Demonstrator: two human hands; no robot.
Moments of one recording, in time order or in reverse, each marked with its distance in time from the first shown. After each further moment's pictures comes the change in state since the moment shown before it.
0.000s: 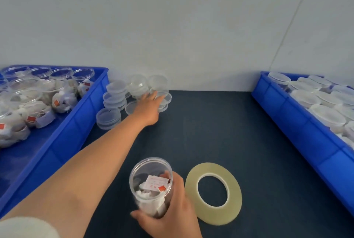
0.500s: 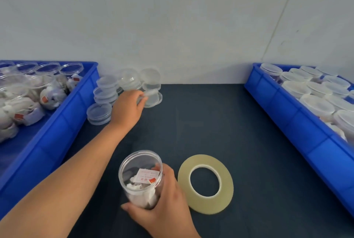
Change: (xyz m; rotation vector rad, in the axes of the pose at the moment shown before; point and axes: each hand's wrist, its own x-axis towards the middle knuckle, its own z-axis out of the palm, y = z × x) left_hand -0.048 -0.010 -0.001 -0.297 0.548 -0.026; right_hand 0.000 0.000 -0.002 -0.027 -0.008 -0.028
